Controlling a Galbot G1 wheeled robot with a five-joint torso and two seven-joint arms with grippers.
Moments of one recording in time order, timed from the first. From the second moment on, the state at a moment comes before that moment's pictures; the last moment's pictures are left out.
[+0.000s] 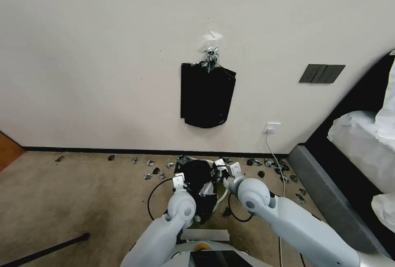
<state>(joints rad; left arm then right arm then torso) 1.15 -1.28 0.09 -1.96 -0.97 0.52 -1.11 -0.92 0.84 -0.20 2.15 0.94 -0.65 0.53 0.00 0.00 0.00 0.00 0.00</state>
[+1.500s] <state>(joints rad) 1.39 -1.01 -0.28 -2.30 -0.77 0.23 -0.38 -1.18 0.37 0.08 2.28 0.72 -0.44 0.14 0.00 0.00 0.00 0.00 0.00</state>
